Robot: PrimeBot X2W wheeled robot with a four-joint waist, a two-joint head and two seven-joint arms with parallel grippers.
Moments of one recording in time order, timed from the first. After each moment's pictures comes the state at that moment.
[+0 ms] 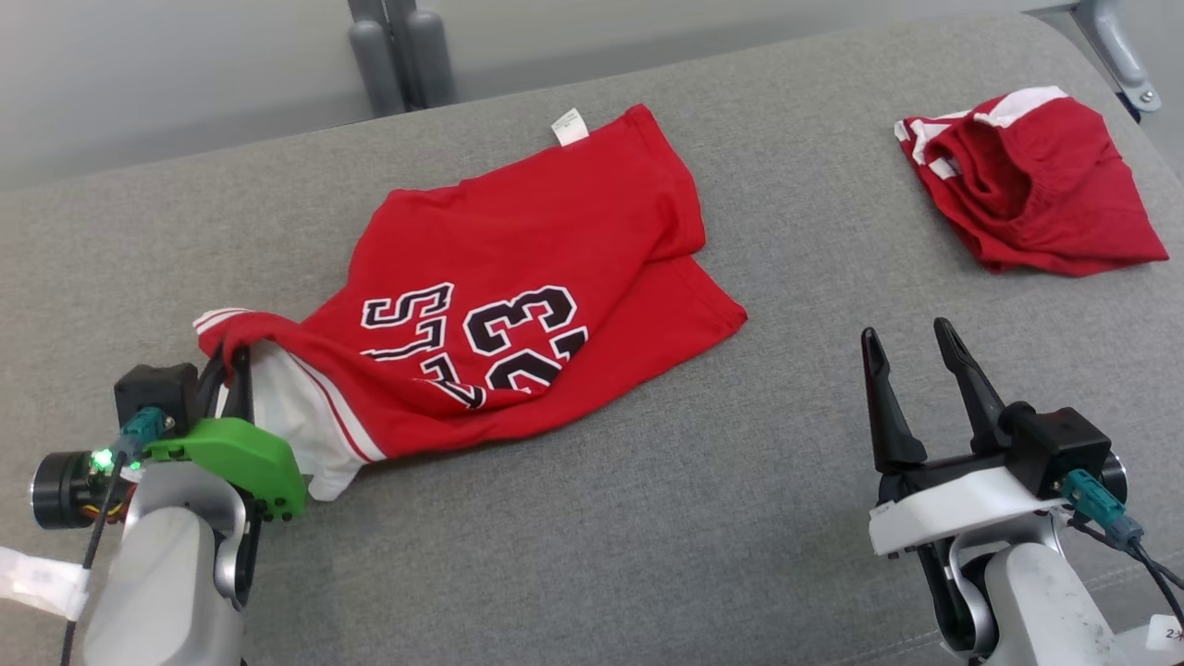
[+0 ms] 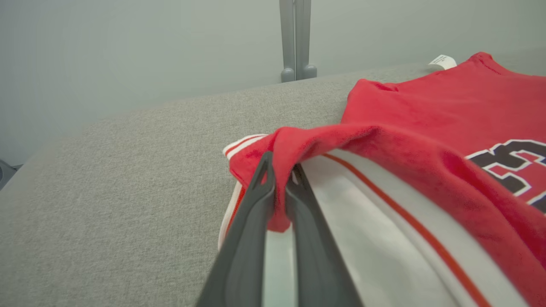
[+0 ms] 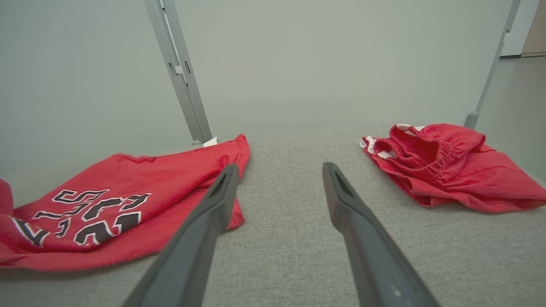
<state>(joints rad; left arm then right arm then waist) -0.39 0.19 -0.06 0.57 -0.18 -0.05 -0.11 -0.14 -0.05 0.04 0.15 0.16 0.13 -0.26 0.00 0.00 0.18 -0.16</state>
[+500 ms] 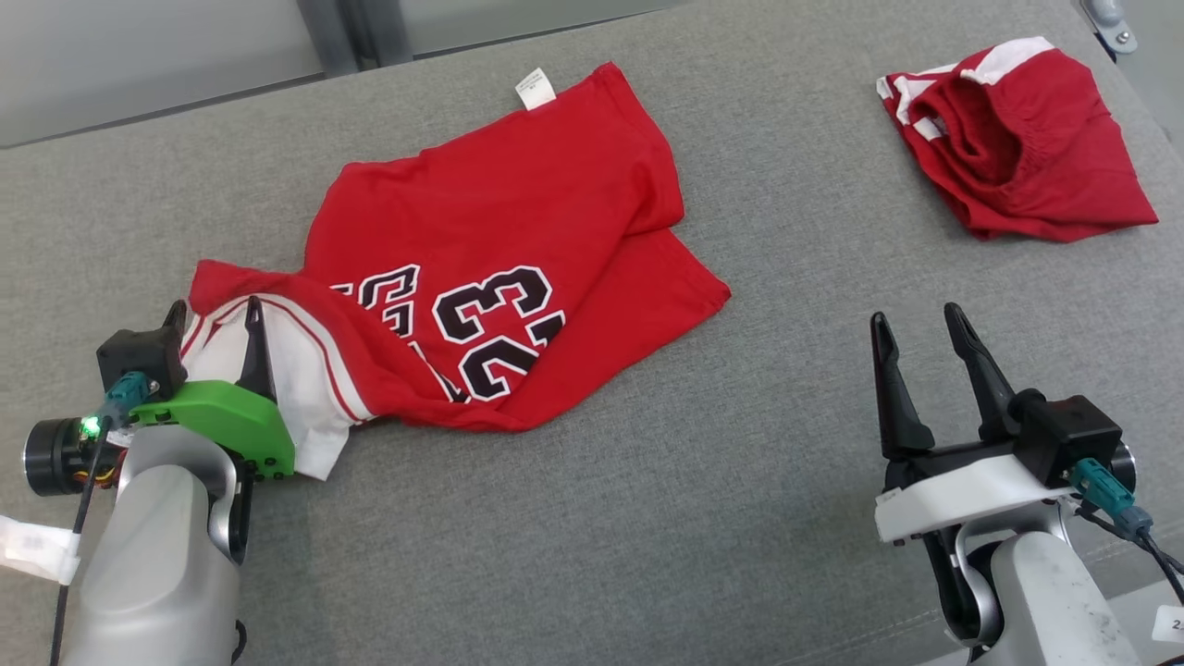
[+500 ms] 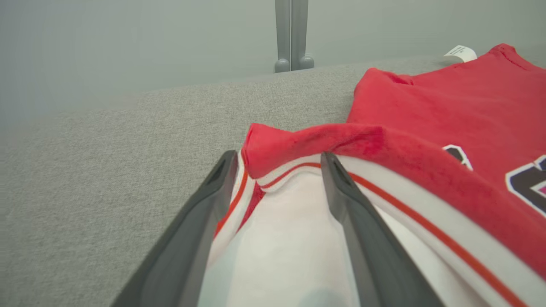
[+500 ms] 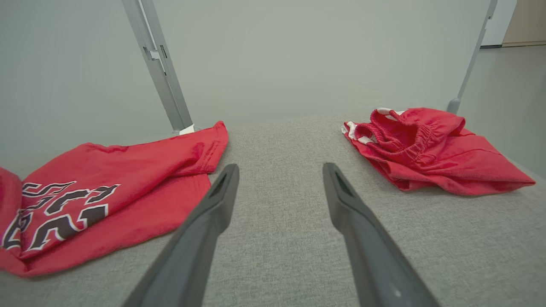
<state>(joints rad) -0.57 0.20 -0.06 0.85 -0.19 -0.06 -0.25 -0.16 -0.05 0.03 0.15 0.16 0.13 -0.26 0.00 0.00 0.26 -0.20</state>
